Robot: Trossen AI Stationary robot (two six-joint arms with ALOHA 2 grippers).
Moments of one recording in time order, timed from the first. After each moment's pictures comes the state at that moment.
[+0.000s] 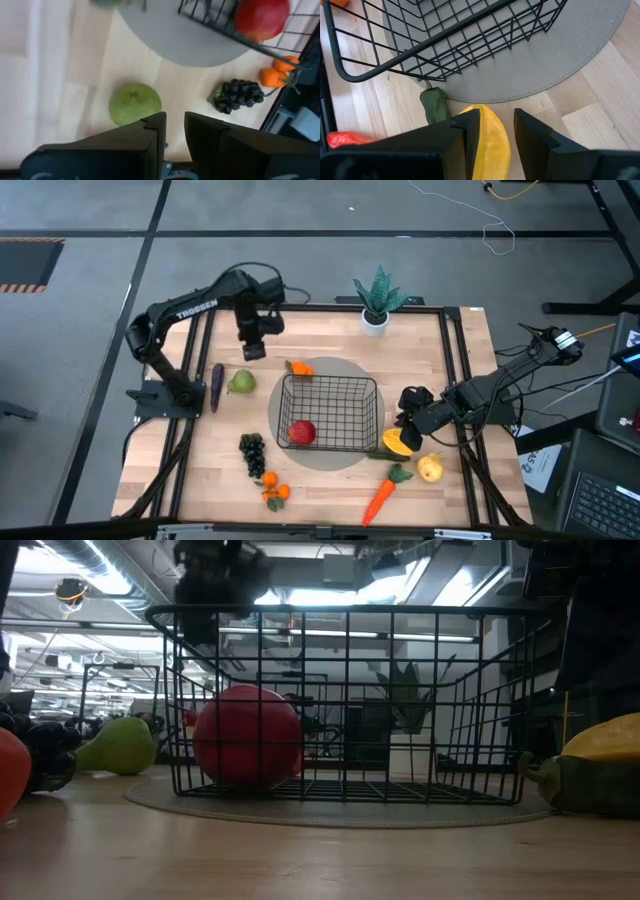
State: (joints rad) left arm 0.58 1.61 1.50 -1.49 0.33 0.23; right arm 0.50 1.07 0.68 -0.65 0.27 0.93
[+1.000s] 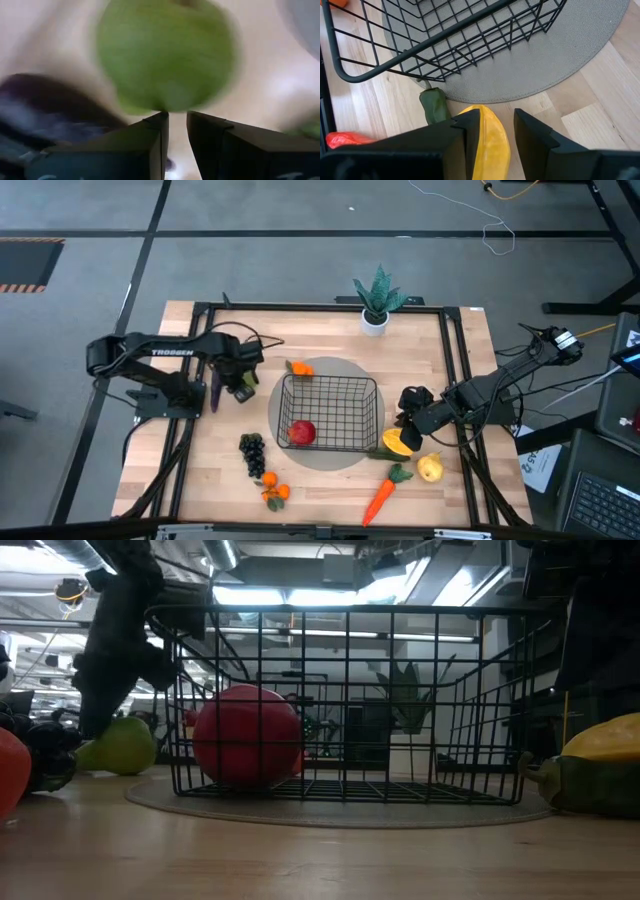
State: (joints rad) left arm 0.33 1.27 0.72 -0.98 0.06 -0.50; right arm 0.50 1.07 0.68 -0.65 0.27 0.93
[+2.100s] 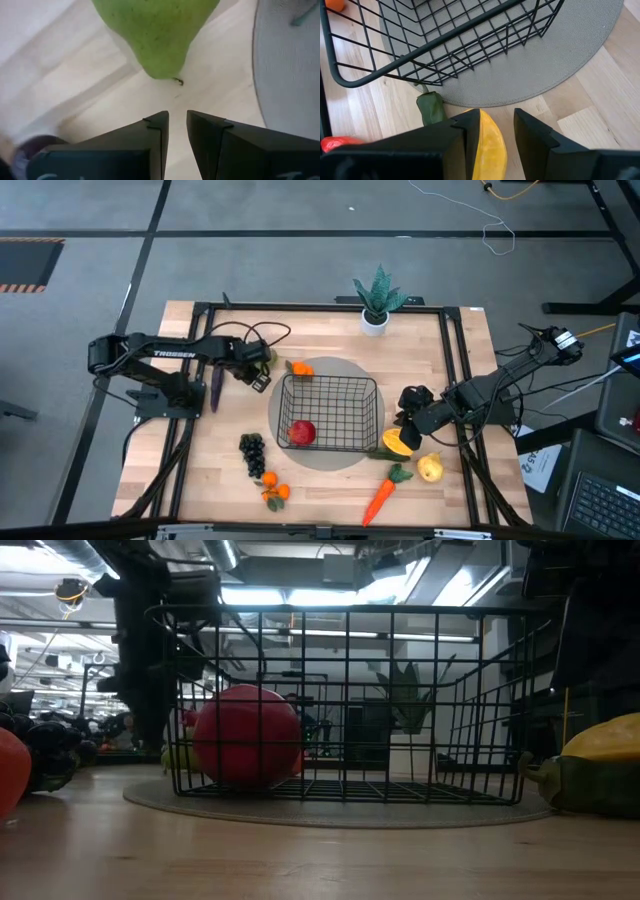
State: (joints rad) left arm 0.28 1.28 0.70 -0.70 -0.15 -0.72; right arm 0.50 1.07 0.68 -0.65 0.30 0.93
